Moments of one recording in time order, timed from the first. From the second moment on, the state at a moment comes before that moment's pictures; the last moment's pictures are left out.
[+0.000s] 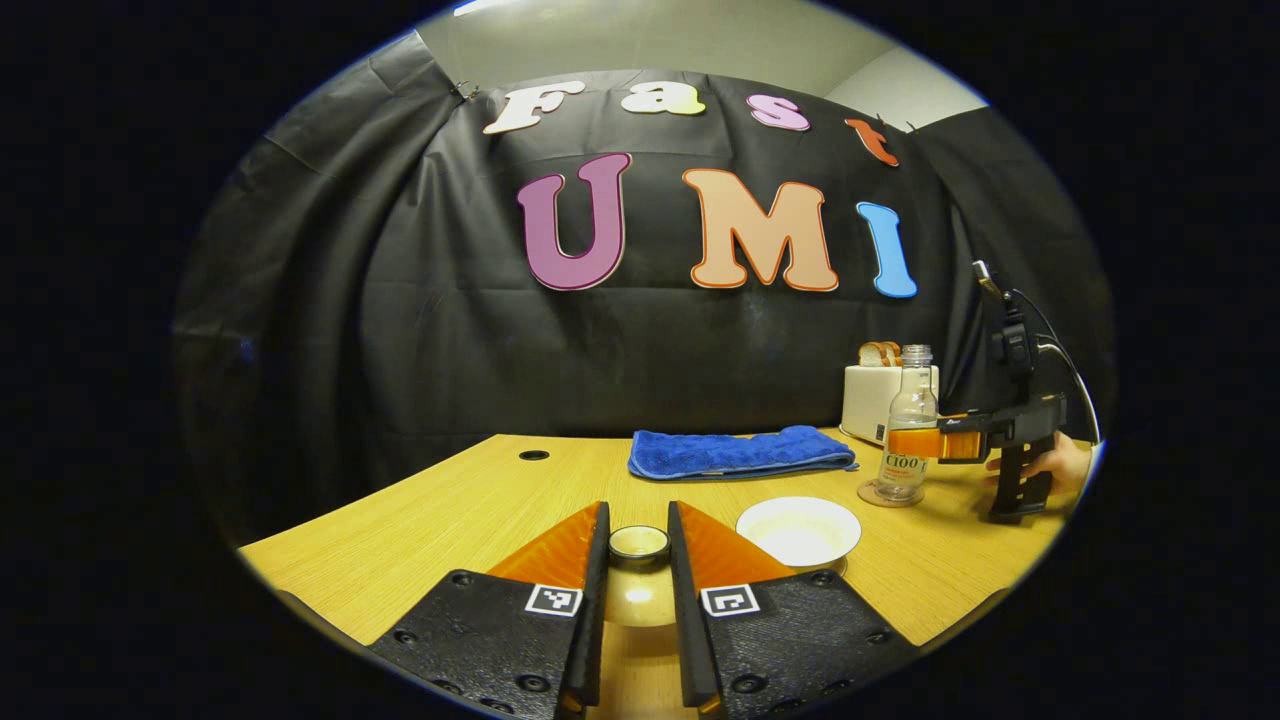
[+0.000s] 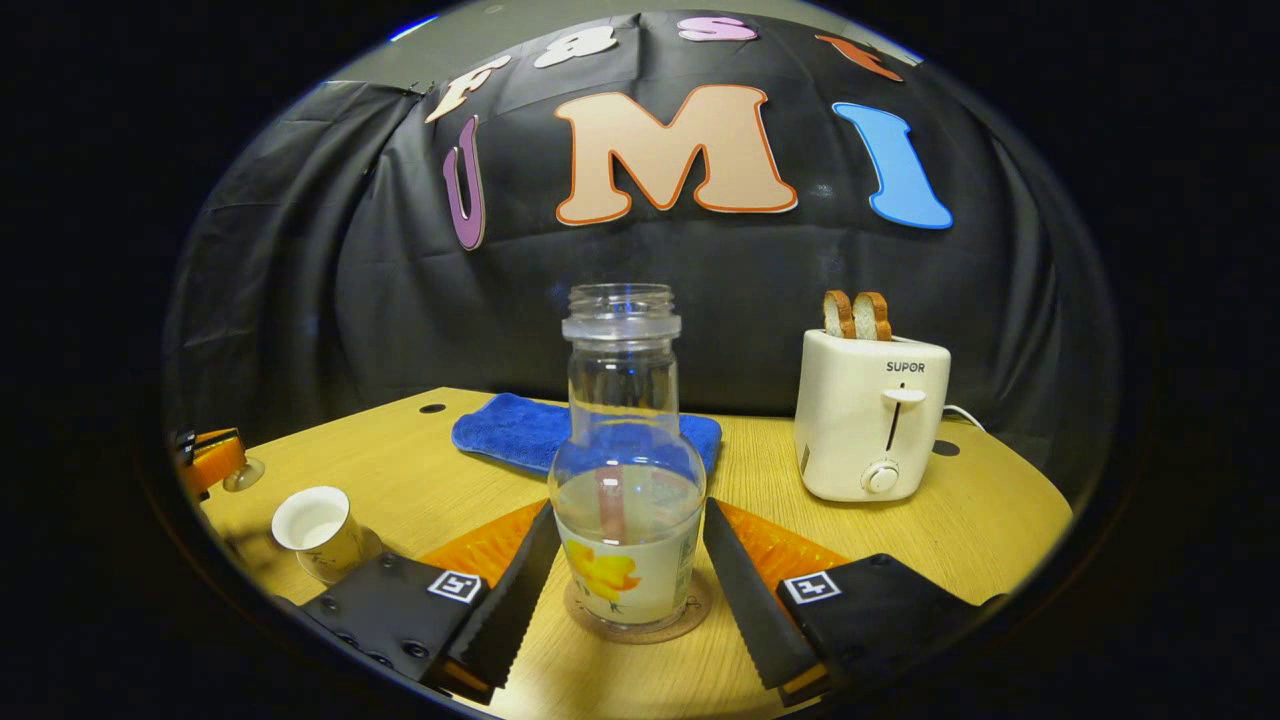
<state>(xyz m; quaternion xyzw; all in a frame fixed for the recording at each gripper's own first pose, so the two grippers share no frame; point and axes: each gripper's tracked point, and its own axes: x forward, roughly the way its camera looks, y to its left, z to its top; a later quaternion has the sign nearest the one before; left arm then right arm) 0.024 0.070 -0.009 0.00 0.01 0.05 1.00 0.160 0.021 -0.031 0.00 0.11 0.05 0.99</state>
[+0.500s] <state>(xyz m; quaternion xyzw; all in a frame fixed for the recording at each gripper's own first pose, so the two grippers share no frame) 0.023 0.070 -0.010 0.00 0.01 0.05 1.00 0.136 0.013 -0.035 0.00 0.11 0.04 0.99</state>
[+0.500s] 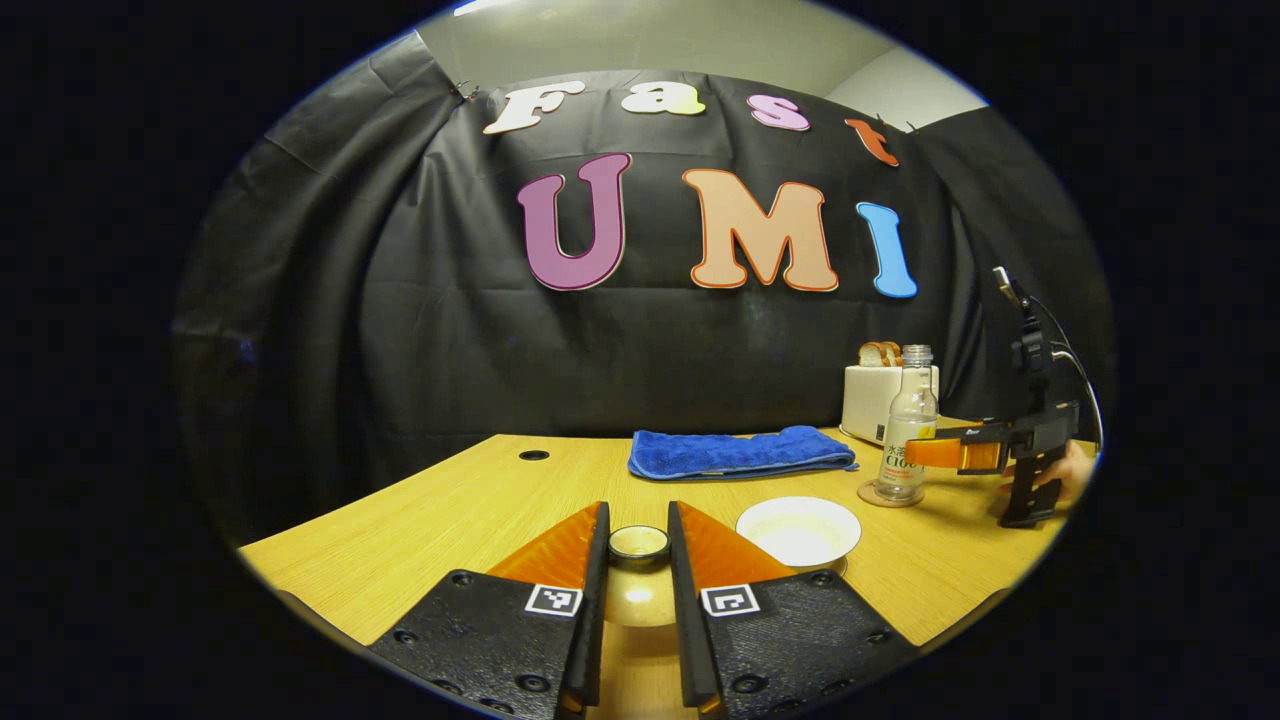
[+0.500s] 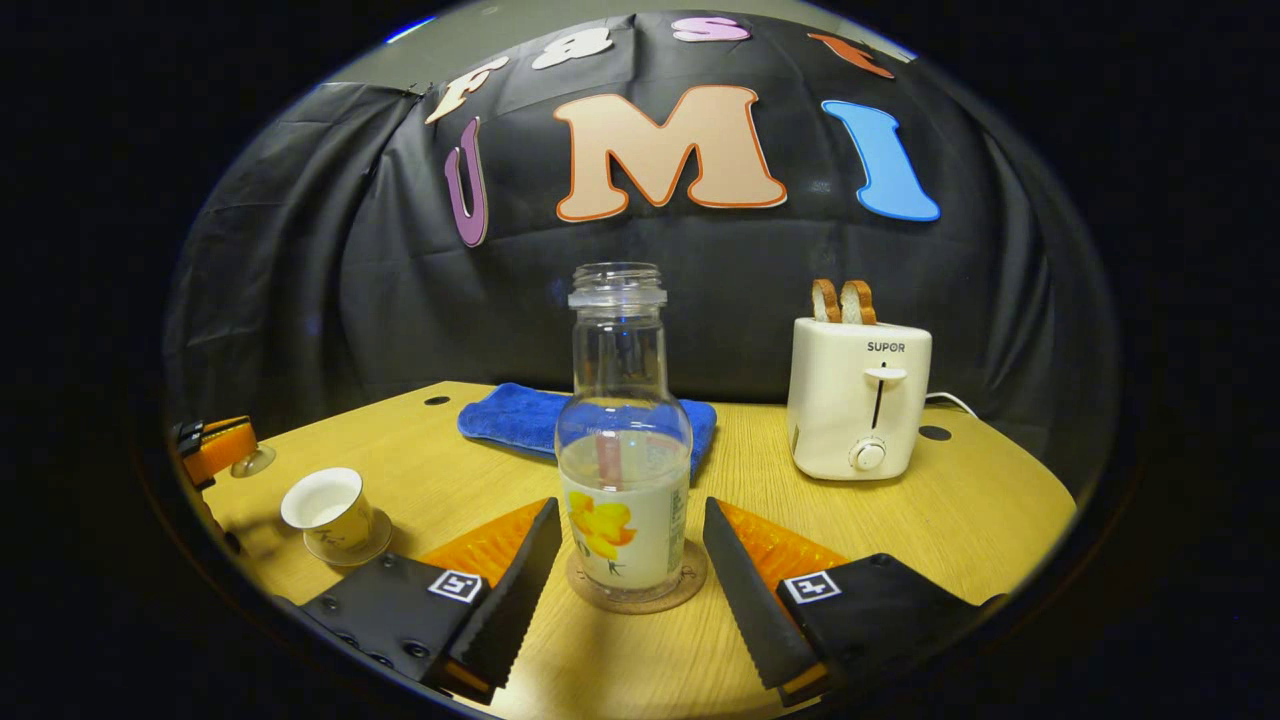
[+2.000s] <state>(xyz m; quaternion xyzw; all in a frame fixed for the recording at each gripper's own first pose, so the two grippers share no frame) 0.082 -0.034 -0.028 0.03 0.06 -0.16 0.99 0.032 -0.025 0.005 0.00 0.00 0.00 1.00</state>
